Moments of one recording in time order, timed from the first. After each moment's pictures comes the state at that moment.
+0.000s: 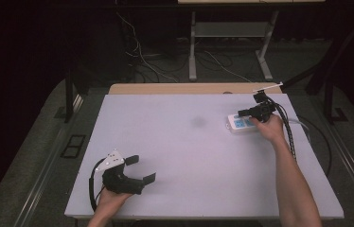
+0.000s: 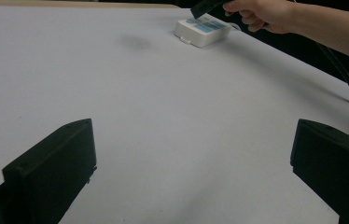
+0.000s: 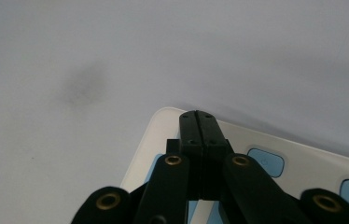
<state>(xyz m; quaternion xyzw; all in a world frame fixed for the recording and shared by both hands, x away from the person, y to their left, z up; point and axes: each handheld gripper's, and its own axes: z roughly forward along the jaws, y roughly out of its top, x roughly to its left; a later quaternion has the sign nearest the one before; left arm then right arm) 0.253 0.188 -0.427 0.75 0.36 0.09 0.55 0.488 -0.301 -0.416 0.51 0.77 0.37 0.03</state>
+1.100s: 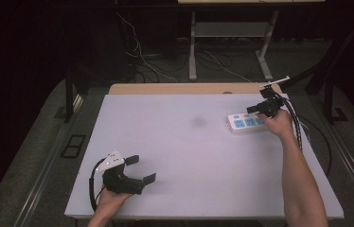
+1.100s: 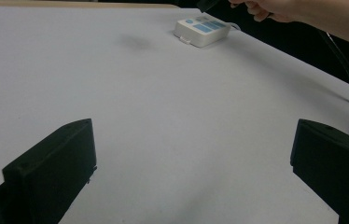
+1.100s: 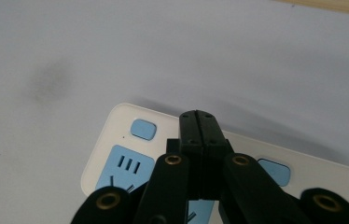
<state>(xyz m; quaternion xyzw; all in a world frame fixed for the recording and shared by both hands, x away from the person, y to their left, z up) 0.254 0.188 -0.427 0.75 0.36 0.09 0.55 0.497 -0.323 -0.403 0.53 0.78 0.33 0.05</state>
